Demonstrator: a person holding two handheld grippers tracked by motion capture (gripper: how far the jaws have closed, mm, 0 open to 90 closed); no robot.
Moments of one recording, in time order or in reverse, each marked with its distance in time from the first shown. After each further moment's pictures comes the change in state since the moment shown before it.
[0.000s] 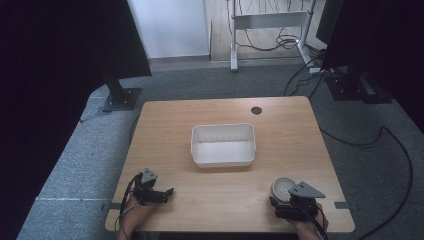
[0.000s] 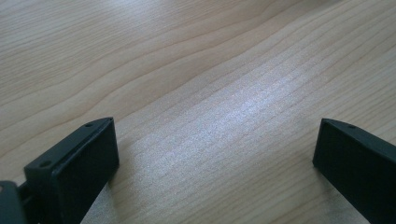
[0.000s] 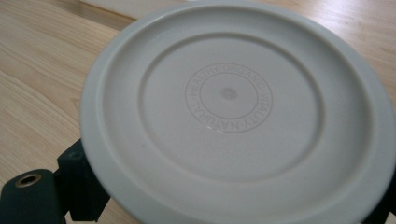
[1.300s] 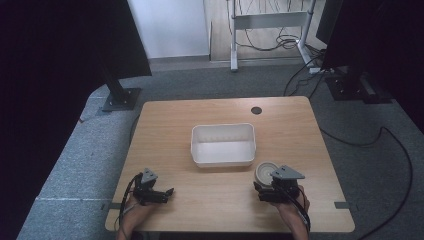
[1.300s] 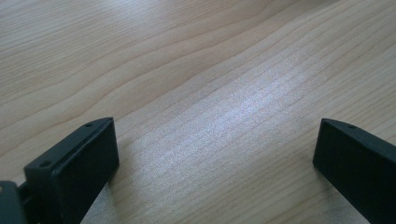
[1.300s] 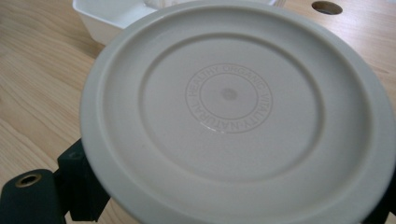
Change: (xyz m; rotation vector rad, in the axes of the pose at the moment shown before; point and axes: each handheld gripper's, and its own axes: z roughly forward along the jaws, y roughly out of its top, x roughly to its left) left arm 0.000 0.000 0.000 0.002 -0.002 0.003; right arm 0.017 0.051 0.036 -0.029 0.036 -0.033
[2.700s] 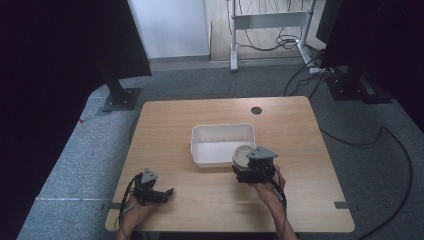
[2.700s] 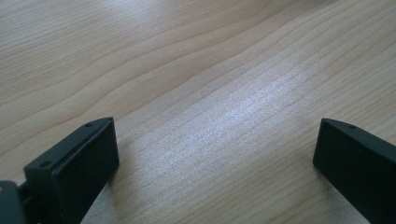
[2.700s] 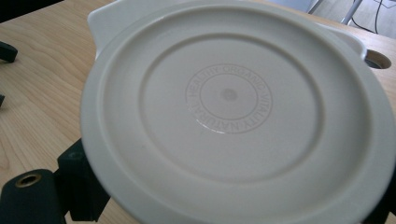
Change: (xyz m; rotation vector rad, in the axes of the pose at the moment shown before) left arm 0.000 0.000 0.000 -0.001 -0.001 0.001; right arm 0.023 0.058 0.052 -0.025 0.062 -0.051
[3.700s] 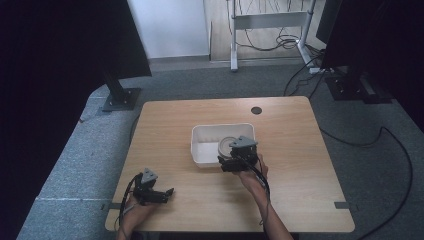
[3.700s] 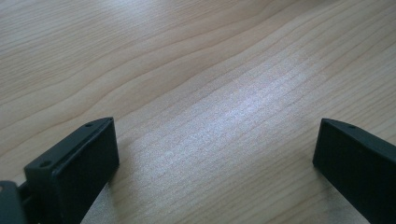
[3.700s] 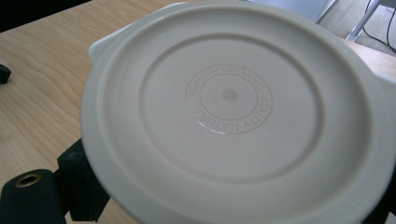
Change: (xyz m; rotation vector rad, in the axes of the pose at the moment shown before) left arm 0.000 0.000 0.000 0.000 0.000 0.001; right arm 0.015 0.035 0.046 -0.001 0.015 -0.033
